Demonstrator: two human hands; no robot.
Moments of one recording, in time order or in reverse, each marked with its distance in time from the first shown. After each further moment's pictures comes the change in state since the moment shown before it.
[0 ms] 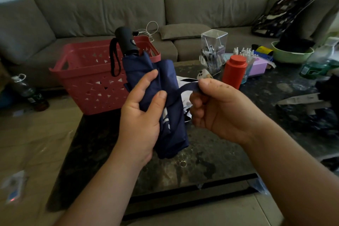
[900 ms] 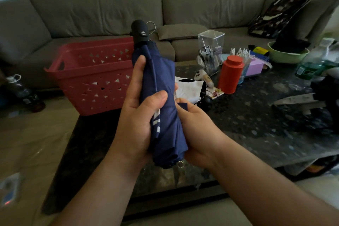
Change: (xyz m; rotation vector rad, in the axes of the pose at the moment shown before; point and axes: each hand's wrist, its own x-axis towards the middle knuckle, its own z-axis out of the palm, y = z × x) left_hand -0.004 0.021 0.005 -0.199 -0.183 -0.062; right_hand 0.003 0.047 0.053 0.170 0.159 0.069
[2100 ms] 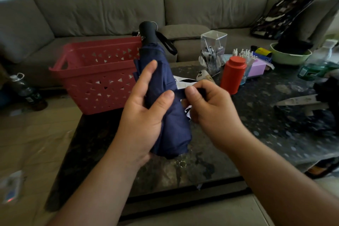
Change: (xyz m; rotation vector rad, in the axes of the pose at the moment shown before) left_hand 0.003 -0.007 -0.006 0.186 0.057 0.055; right_hand 0.003 -0.027 -0.023 -0.686 0.216 -0.536
